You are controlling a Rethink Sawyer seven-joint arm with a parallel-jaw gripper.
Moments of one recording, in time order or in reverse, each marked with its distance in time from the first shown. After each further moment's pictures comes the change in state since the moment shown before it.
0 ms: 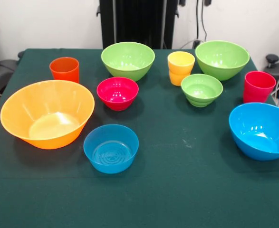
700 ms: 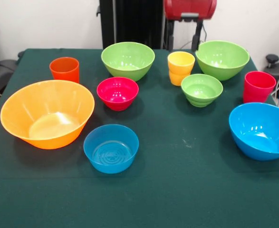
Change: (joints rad) arm -0.021 0.230 0.001 -0.097 0.000 -0.198 0.000
